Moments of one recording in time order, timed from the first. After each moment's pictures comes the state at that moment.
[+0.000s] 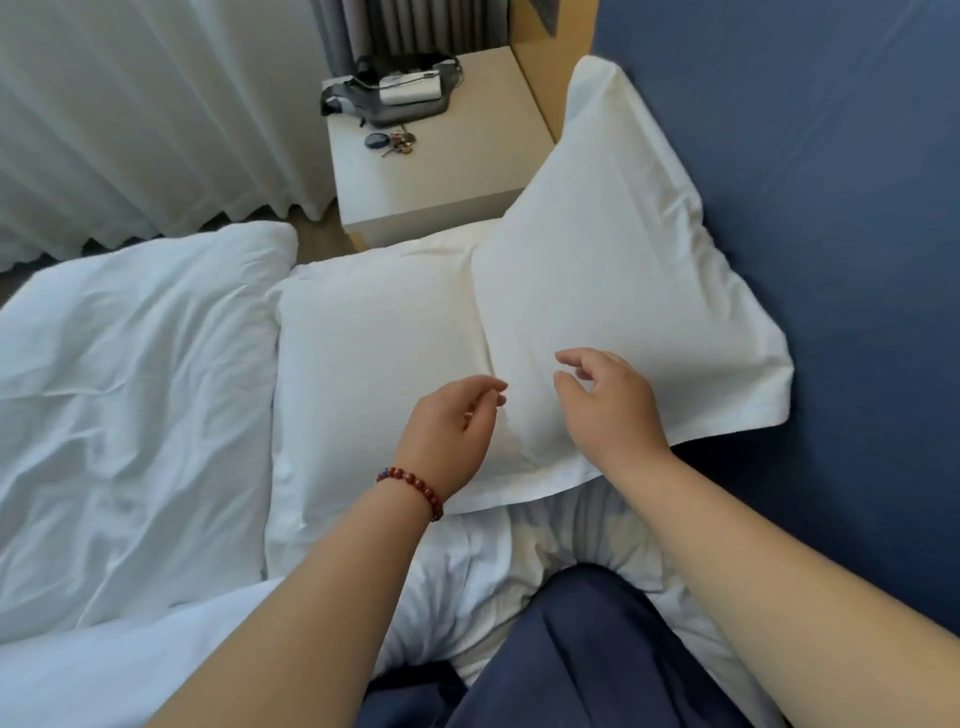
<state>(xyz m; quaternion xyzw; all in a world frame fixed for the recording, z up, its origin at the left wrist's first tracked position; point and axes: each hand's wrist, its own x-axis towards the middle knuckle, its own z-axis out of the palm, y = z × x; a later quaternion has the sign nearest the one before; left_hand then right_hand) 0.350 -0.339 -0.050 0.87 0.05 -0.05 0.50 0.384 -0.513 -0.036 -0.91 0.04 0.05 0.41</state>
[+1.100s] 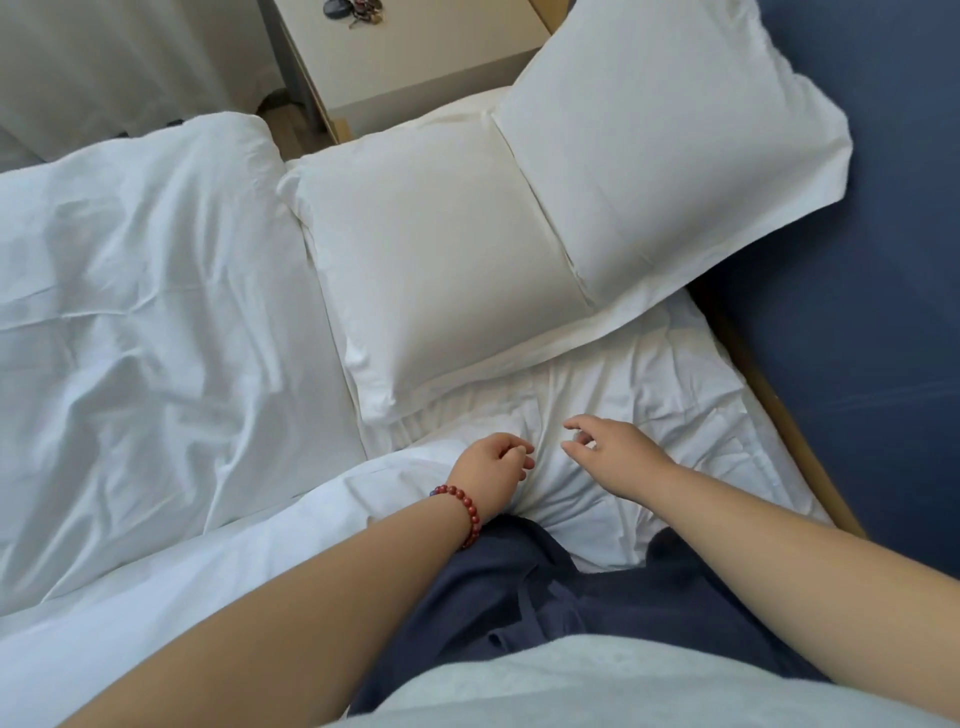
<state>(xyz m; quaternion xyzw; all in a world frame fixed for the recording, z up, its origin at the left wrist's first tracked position) 0.166 -0.216 -0.122 0.75 0.11 -0.37 0.54 0.169 -0.412 -0.125 -0.89 0.11 0.34 0.27</state>
